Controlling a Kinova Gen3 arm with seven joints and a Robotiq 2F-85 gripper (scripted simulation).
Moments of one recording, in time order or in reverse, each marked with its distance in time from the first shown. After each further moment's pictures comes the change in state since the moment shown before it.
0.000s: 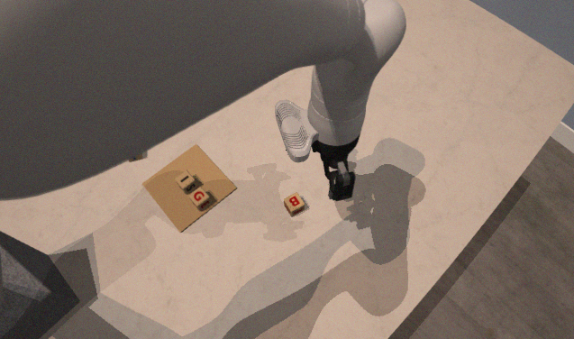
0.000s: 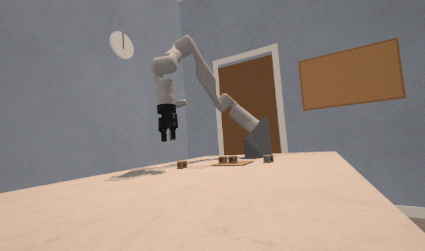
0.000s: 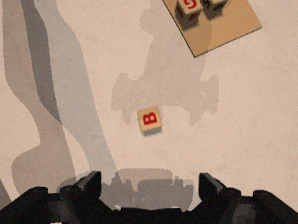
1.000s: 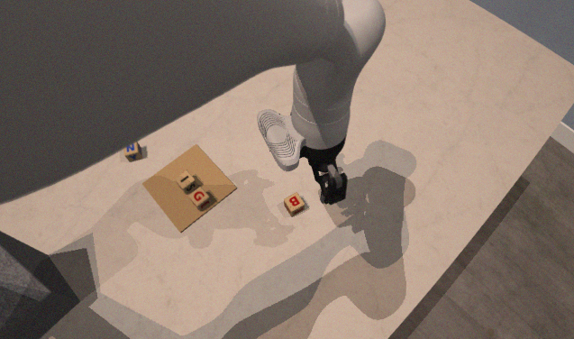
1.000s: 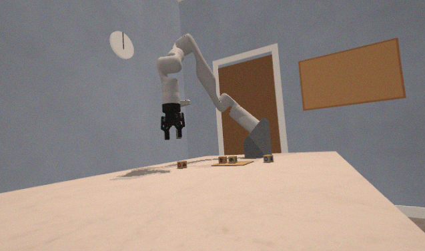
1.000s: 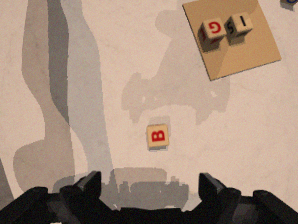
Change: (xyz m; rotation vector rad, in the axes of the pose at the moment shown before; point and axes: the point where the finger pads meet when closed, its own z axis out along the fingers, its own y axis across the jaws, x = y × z) arm 0.023 -0.006 -0.006 0.017 0.001 -0.152
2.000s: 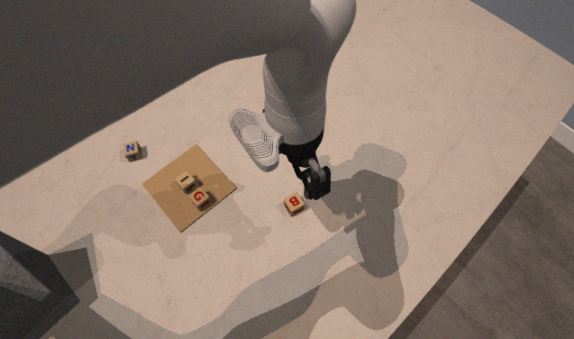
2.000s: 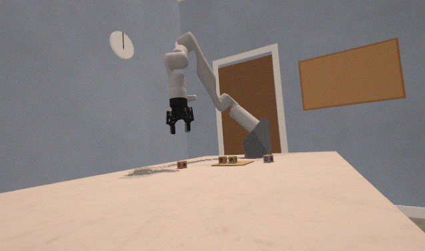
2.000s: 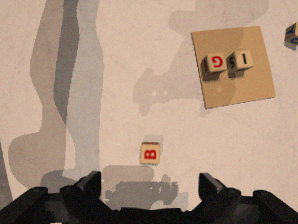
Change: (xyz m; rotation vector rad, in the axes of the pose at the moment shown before) arm 0.032 0.008 -0.024 -0.016 -0.007 -0.140
